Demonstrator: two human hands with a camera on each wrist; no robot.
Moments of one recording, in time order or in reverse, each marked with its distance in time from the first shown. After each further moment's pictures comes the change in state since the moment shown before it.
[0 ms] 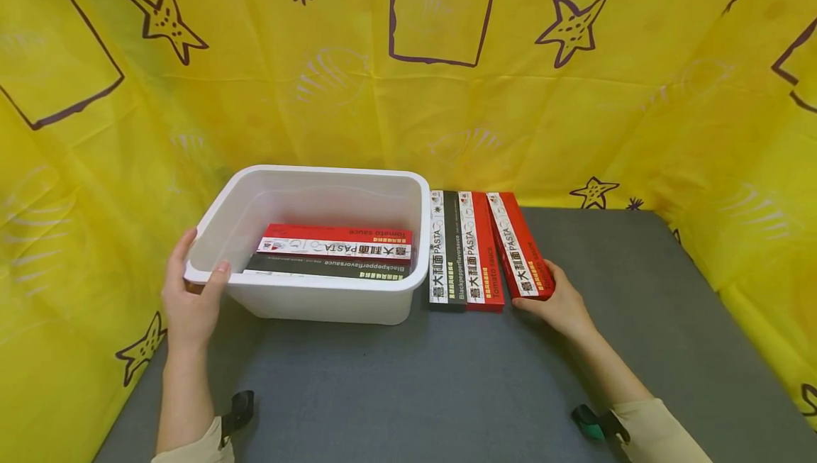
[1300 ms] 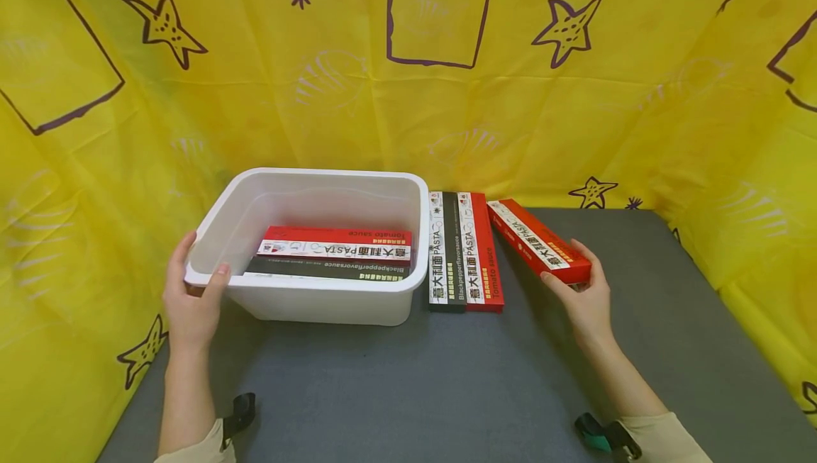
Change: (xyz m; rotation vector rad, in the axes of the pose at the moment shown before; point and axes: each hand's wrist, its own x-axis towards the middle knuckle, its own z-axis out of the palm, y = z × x) left_hand 0.001 -0.004 0.002 -0.074 0.011 0.028; right_hand -0.019 -0.031 -0.013 0.721 0.399 -0.031
